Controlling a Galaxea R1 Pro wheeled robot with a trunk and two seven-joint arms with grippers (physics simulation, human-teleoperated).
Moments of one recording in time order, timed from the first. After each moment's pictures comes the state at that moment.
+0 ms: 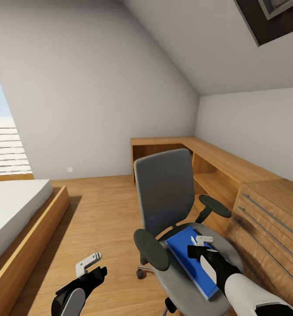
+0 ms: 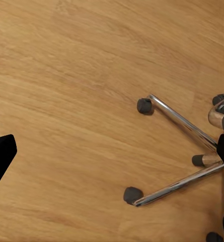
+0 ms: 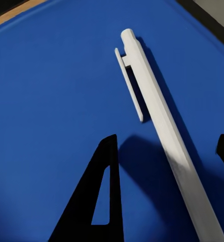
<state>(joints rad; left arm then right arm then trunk) -0.06 -0.05 -0.14 -1.53 0.73 0.61 0.71 -0.71 -0.02 0.11 -0.28 -0.20 0.16 -0.04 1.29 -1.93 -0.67</state>
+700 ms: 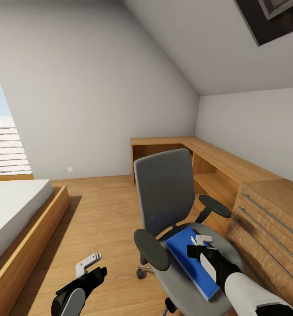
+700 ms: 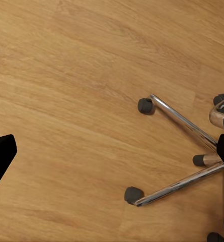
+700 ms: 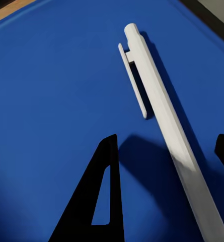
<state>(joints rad) -0.06 -0.05 -0.14 -1.53 0.73 0.61 0.71 -0.71 -0.02 0.11 -0.31 -0.20 0.22 -0.04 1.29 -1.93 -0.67</state>
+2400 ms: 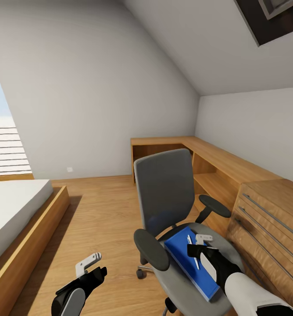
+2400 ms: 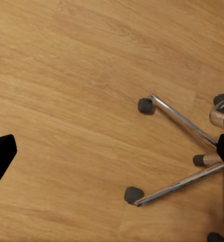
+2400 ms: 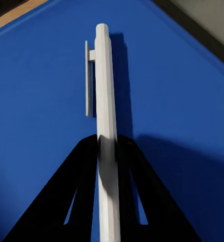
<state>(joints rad) -0.06 -0.05 -0.14 -1.53 0.73 0.61 0.71 -0.70 -0.02 0.11 -0.33 -0.20 0.22 -0.04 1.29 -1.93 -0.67</state>
